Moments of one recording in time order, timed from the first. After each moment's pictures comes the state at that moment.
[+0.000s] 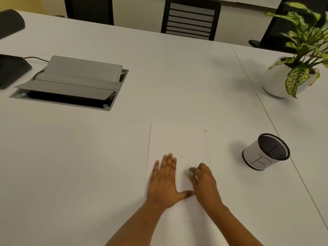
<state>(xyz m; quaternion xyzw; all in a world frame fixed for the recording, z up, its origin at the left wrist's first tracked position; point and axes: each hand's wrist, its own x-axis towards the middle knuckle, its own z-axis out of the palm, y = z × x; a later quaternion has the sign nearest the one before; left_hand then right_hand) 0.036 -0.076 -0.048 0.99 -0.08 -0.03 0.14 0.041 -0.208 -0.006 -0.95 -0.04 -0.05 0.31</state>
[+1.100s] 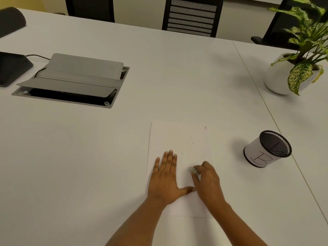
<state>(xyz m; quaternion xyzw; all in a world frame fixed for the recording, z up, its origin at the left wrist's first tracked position) 0.036 -0.076 -0.047 0.99 -0.08 -0.02 0.13 0.039 -0.213 -0.002 -0.96 -0.02 -0.05 0.27</state>
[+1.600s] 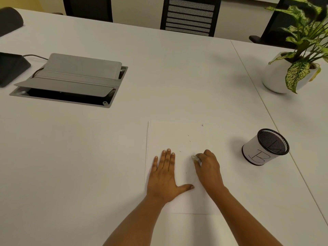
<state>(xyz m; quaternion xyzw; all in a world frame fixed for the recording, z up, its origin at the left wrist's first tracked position) 0.036 -0.077 -0.047 0.99 -0.07 -0.02 0.14 0.072 -0.218 -0.003 -0.97 0.00 -0.07 0.25</state>
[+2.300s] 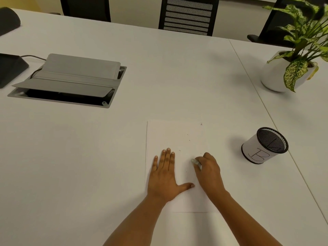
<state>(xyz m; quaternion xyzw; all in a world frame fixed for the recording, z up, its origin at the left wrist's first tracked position) 0.038 -0.077 -0.046 0.99 -0.06 -0.02 0.14 0.059 -0.217 -0.002 -0.96 0.00 -0.06 0.26</state>
